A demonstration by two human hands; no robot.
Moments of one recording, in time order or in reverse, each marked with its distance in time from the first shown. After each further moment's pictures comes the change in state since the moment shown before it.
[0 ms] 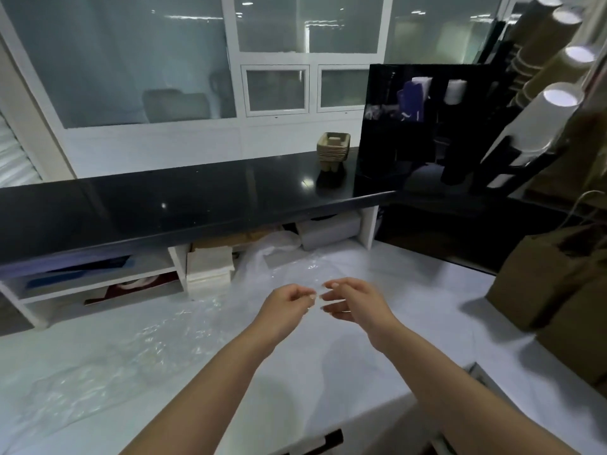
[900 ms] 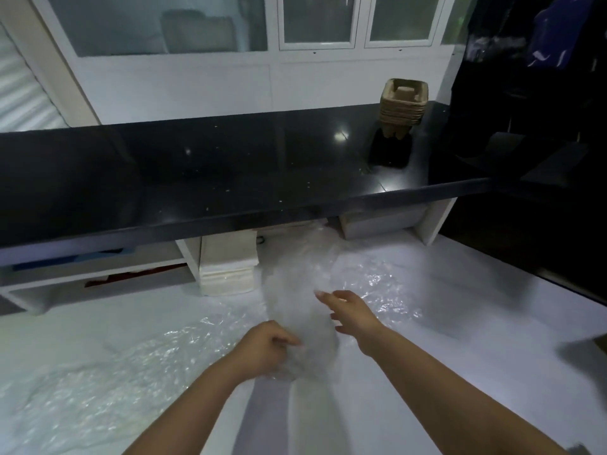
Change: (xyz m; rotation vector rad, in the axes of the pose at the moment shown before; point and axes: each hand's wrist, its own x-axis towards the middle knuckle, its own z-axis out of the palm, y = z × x) left_hand 0.135 -0.144 -0.083 0.508 -0.205 -0.005; right_hand 0.180 0.067 0.081 -0.151 -0.099 0.387
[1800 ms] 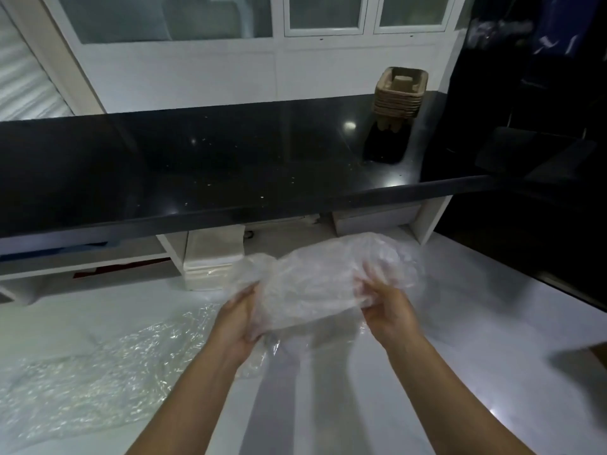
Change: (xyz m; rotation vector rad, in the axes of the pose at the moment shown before) left_hand 0.013 0.053 -0.012 -1.443 0.469 -0.371; right_hand 0.015 0.001 -0.071 1.050 -0.016 -0.137
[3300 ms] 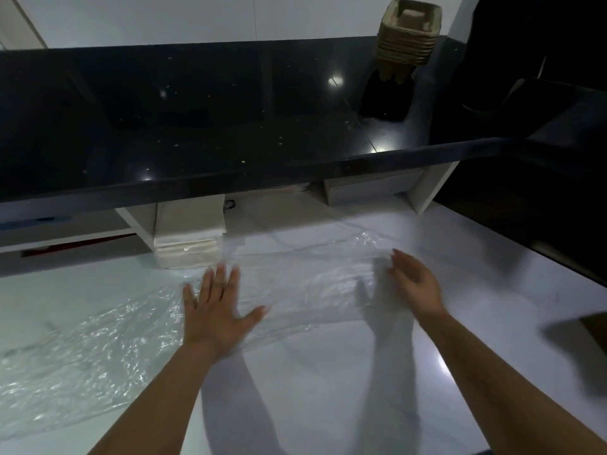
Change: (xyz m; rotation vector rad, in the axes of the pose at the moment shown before) left_hand 0.070 -0.052 -0.073 1.934 0.059 0.456; right_hand 0.048 -0.026 -0.095 -1.160 0.149 -0.385
